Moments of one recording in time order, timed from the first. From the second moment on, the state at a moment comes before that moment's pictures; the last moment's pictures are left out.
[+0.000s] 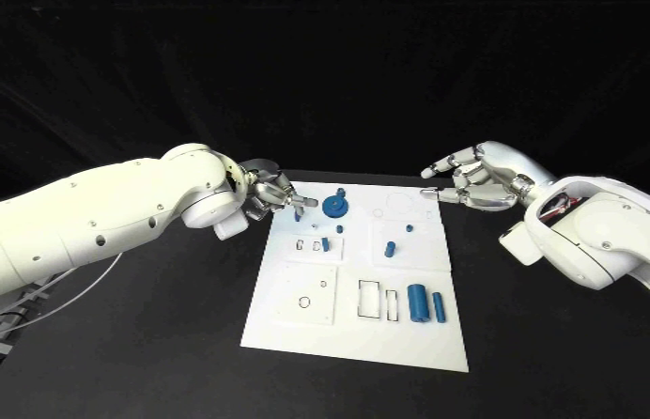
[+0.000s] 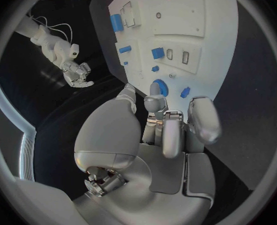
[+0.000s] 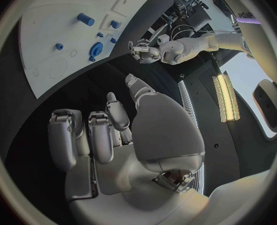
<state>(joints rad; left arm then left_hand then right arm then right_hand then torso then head) 1.32 -0.85 0.01 1.47 -0.83 0.02 -0.44 1.16 -0.04 0.01 0.29 0.05 1.03 0.06 0.39 0.40 1.33 -0.01 1.00 0.94 1.47 -0.07 1.49 1.31 0.09 1.42 0.02 1.33 1.10 1.37 -1.01 -0.10 1.72 -0.89 -0.38 0.00 1.28 -0.11 0.20 0.09 0.23 0.89 0.16 0.13 0.18 1.28 0.08 1.26 1.28 1.46 0.01 1.54 1.31 0.01 1.46 0.11 1.48 1.31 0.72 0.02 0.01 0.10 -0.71</state>
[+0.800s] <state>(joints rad) 1.34 -0.66 -0.03 1.34 -0.99 0.19 -0.64 1.11 0.00 -0.10 0.29 0.05 0.99 0.06 0.44 0.50 1.32 -0.01 1.07 1.01 1.47 -0.07 1.49 1.31 0.08 1.44 0.01 1.37 1.18 1.37 -1.01 -0.11 1.71 -0.84 -0.35 -0.02 1.28 -0.11 0.19 0.10 0.25 0.90 0.17 0.14 0.18 1.28 0.08 1.26 1.28 1.46 0.01 1.54 1.31 0.01 1.46 0.11 1.47 1.31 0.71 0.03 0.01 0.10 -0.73</state>
